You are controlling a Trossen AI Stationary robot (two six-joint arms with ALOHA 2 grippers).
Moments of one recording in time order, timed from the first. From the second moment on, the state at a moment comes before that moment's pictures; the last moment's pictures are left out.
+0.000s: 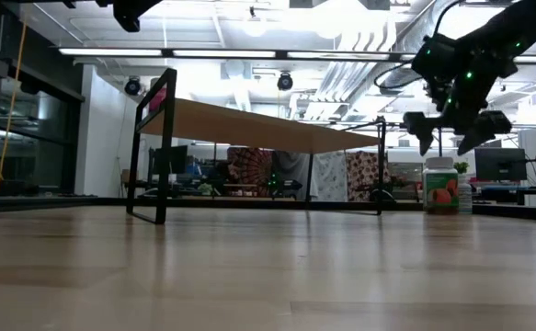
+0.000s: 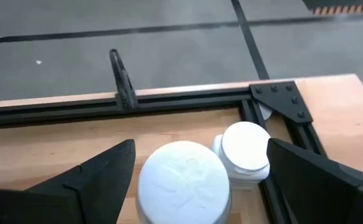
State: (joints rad) left arm 0.10 0.64 0.46 0.32 -0.10 0.03; right arm -0.80 1.03 0.55 -0.38 0.61 0.64
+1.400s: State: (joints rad) left arm 0.10 0.64 0.46 0.31 -0.10 0.03; right arm -0.86 0.98 0.56 -0.39 0.36 0.58
